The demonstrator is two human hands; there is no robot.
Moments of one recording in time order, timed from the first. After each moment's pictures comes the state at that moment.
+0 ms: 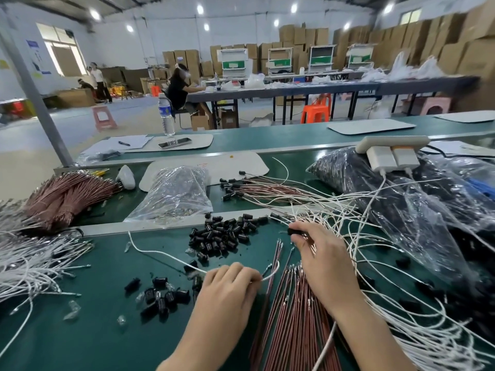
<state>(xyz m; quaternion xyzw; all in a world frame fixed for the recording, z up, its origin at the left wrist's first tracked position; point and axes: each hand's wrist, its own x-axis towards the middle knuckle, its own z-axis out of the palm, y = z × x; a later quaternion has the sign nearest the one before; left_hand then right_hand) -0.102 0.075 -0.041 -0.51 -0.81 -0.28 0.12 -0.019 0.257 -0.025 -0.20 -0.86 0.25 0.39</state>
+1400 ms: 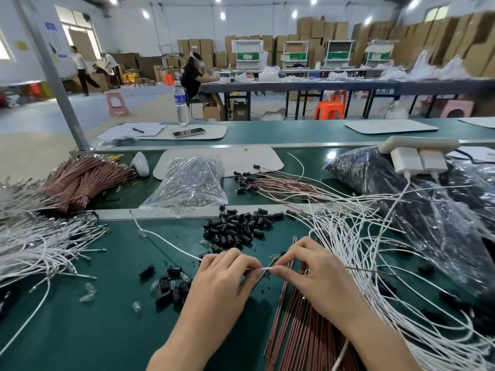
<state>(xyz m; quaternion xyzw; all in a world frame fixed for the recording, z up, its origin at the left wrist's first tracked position) -0.127 0.059 -0.044 -0.47 -0.80 -0.30 0.21 -0.022 0.240 -0.031 -0.10 -0.92 0.32 0.23</state>
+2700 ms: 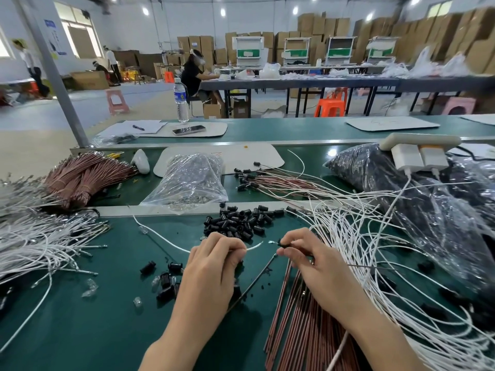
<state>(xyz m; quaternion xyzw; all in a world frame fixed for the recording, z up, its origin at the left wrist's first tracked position) -0.127 0.050 -0.034 -0.40 -0.80 -0.42 0.16 -0.022 0.241 -0.034 -0.09 -0.87 0.42 0.24</state>
